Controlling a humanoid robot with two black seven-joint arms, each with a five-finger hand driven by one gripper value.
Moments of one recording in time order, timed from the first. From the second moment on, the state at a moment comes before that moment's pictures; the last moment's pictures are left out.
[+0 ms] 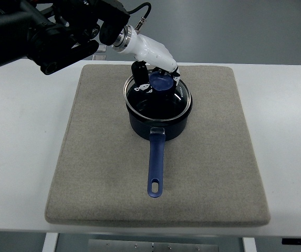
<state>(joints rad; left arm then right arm) -1.65 0.19 0.26 -0.73 1.48 -0.34 -0.61 0.02 0.00 -0.02 0.20 0.02 0.00 0.07</state>
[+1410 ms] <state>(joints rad) -1.58 0.52 0.27 -0.73 1.47 -0.20 -0.61 0.02 0.00 -0.02 0.20 0.02 0.00 0.07</state>
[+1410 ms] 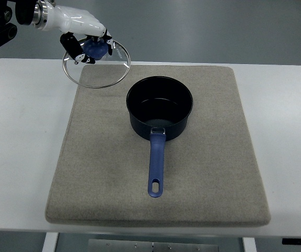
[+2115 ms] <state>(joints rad) -1.40 0.56 0.26 -0.73 1.46 -0.07 -0.61 0.02 0.00 -0.02 0.20 0.02 0.00 0.07</state>
